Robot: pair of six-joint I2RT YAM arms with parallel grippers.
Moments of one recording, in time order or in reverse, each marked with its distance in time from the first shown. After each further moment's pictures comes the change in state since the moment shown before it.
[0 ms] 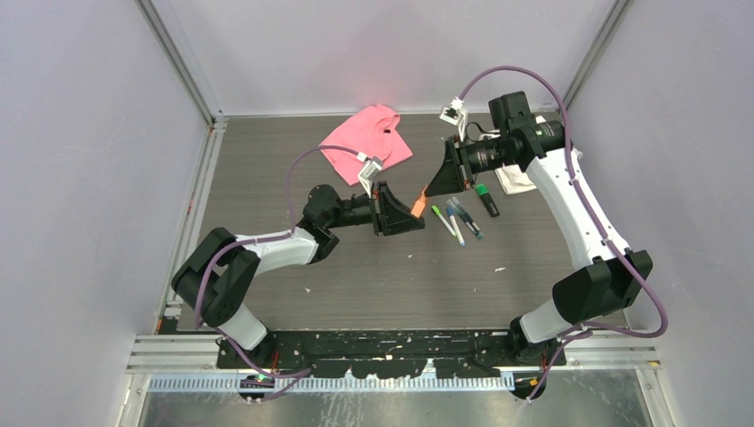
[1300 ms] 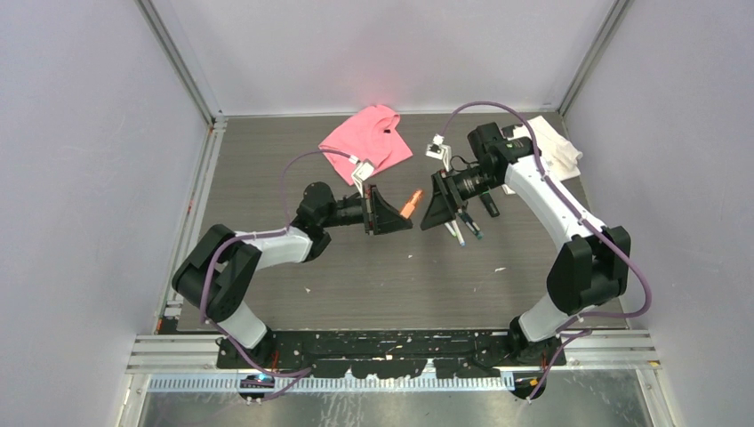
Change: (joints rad) left arm 0.087 0.025 -0.043 -0.095 0.058 0.018; right arm 0.024 0.055 -0.227 0.000 0.010 -0.124
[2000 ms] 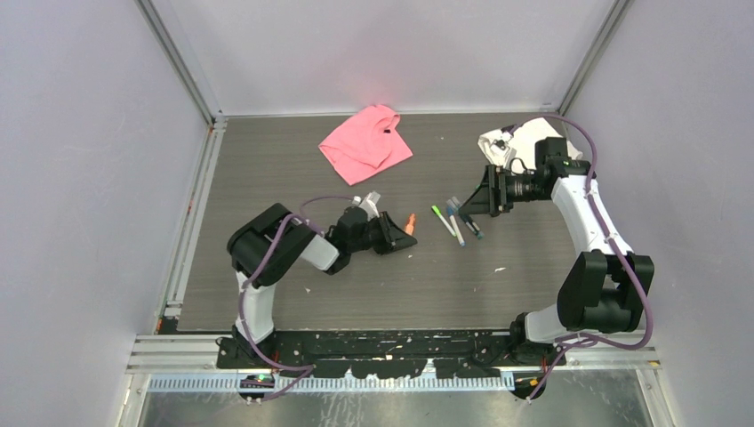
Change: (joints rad) left arm -0.106 0.331 -0.037 -0.061 -0.502 -0.267; right arm -0.377 -0.131 -0.231 0.125 -0.040 0.099
